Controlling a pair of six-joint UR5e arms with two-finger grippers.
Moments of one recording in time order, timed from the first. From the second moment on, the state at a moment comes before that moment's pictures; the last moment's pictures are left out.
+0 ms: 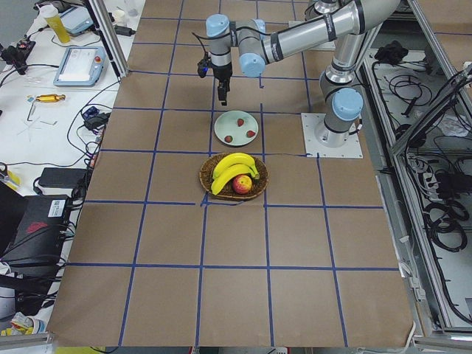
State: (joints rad) left arm -1.50 -1.65 -1.78 -1.33 1.70 0.17; right arm 1.57 -1.55 1.54 -1.60 -1.58 -0.06
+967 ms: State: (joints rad) left arm -1.51 -1.55 -1.57 -1.44 1.56 0.05; right arm 1.57 -1.55 1.53 -1.60 -1.58 -0.06
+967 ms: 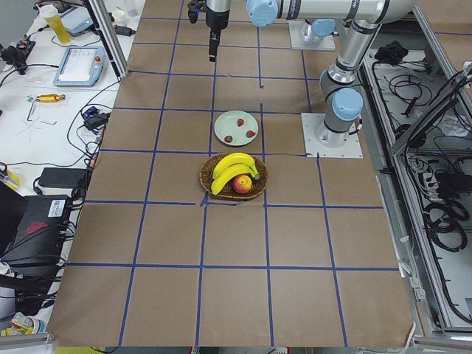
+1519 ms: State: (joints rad) left arm -1.53 -1.56 -1.60 -1.43 1.56 -0.02; right arm 1.57 -1.55 1.53 -1.60 -1.58 -0.06
